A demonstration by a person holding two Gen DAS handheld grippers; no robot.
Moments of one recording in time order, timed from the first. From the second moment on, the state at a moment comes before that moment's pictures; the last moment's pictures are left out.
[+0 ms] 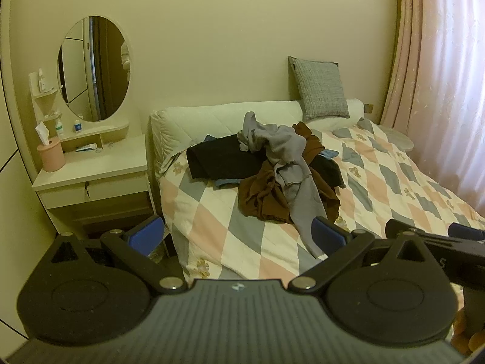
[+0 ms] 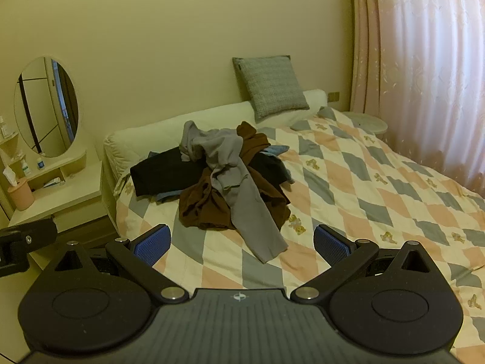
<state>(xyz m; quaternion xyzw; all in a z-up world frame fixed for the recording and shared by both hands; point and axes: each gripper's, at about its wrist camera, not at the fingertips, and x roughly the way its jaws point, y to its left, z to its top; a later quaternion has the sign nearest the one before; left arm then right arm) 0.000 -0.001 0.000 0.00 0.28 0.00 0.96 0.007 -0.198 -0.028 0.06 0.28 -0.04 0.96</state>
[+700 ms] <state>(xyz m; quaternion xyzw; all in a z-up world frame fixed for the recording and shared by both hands) 0.053 0.017 -0.004 0.01 0.29 -0.03 0.96 0.050 -0.184 -0.029 0.07 0.29 -0.07 0.95</state>
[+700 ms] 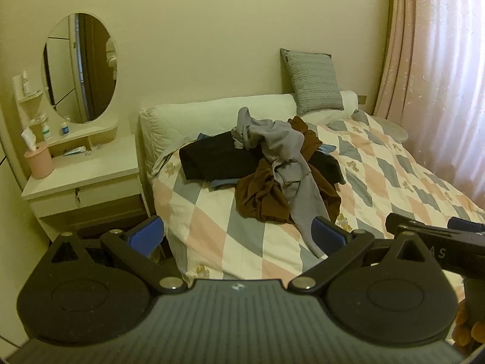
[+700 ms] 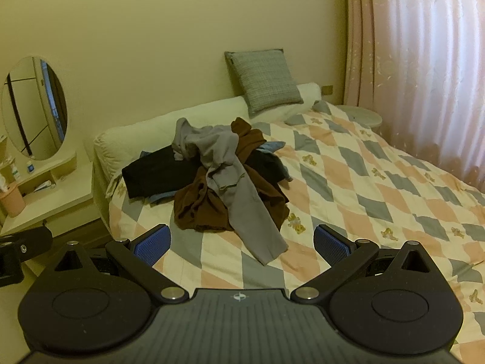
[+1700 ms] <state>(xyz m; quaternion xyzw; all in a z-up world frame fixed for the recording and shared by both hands) 0.230 0.113 -0.008 0.04 0.31 -0.11 0.94 0.188 -0.090 -0.045 0.09 0.31 -0.16 0.93</state>
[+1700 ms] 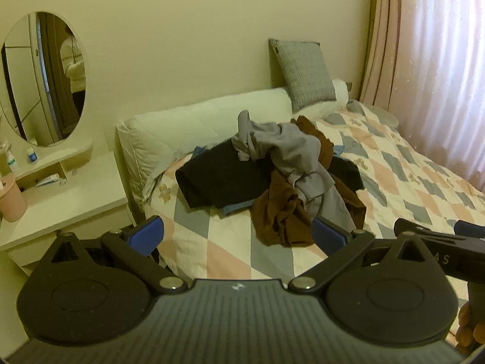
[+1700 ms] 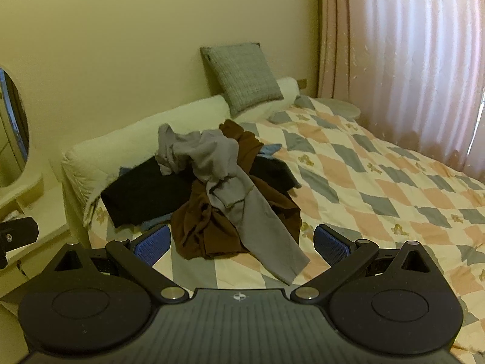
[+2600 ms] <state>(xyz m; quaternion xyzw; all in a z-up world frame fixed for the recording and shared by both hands) 0.251 0.021 -0.033 0.04 0.35 -0.04 0.94 0.213 -0.183 -0.067 0.08 0.33 -0.11 0.93</state>
